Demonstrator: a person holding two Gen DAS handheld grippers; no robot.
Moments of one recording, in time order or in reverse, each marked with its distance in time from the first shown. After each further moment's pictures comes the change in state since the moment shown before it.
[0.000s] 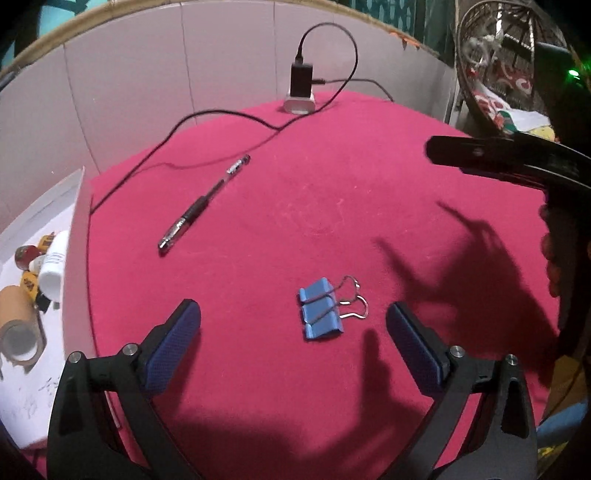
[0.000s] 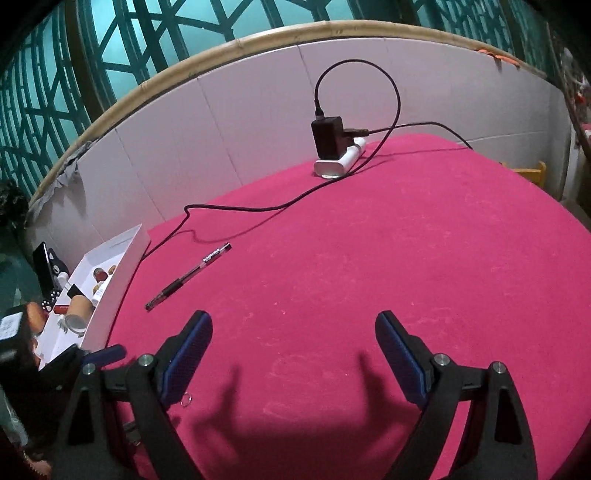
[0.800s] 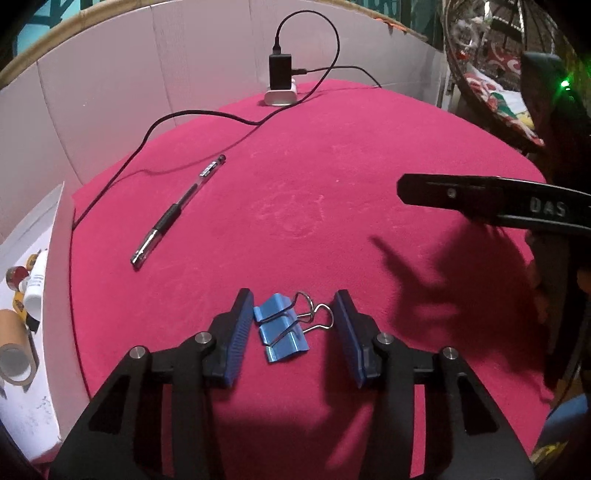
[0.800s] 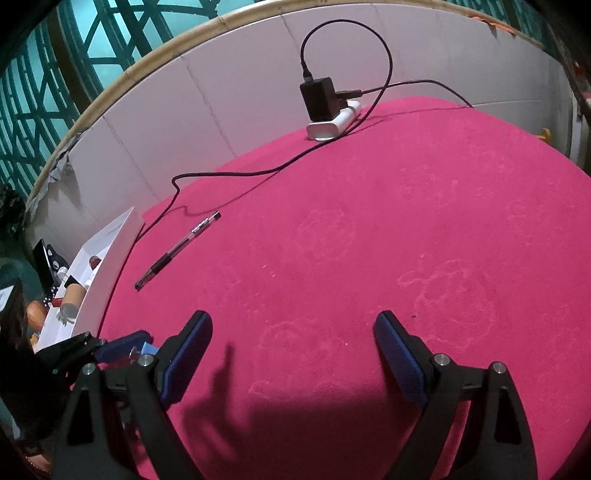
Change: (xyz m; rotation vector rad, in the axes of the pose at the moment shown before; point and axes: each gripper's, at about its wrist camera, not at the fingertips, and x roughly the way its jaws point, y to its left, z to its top) left arm 0.007 -0.015 0.001 0.055 0.014 -0.011; right arm 0.021 -0.008 -0.015 0.052 0.075 0.008
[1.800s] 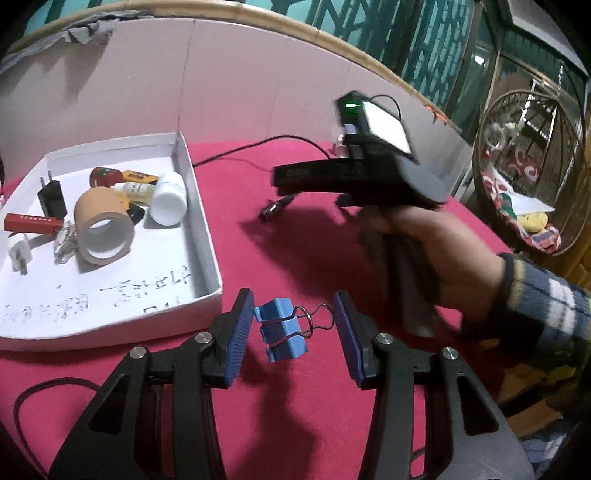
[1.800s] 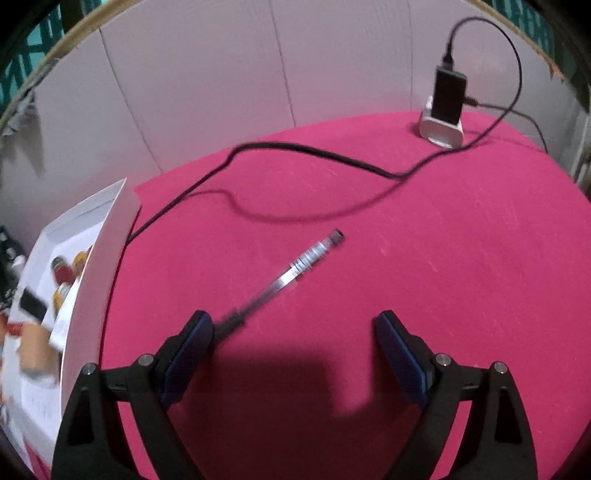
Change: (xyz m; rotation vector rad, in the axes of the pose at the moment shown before) left arm -0.101 0.087 -0.076 -0.328 -0.190 -0.055; right arm 0.136 0.155 0.046 -0.125 0.123 -0.175
